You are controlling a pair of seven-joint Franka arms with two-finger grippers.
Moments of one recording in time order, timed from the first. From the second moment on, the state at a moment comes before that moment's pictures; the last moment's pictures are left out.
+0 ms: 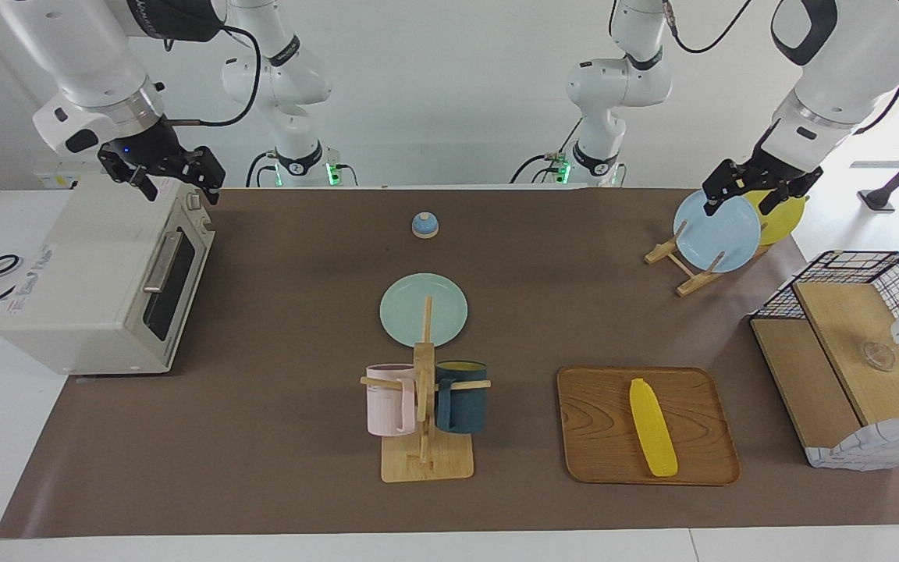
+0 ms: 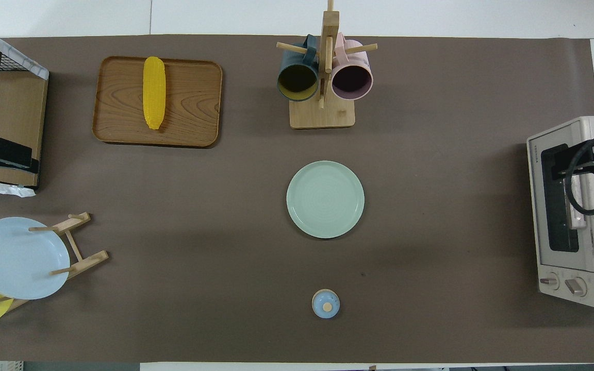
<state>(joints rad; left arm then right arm) -0.09 -0.01 0.05 -1.59 -0.02 1.51 0.02 -0.02 -0.01 -0.01 -1.55 -0.04 1.42 0.05</state>
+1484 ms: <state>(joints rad) -0.09 -0.01 0.05 -1.59 -0.02 1.59 0.02 -0.19 -0.17 -0.02 -2.02 -0.04 1.82 -0.12</state>
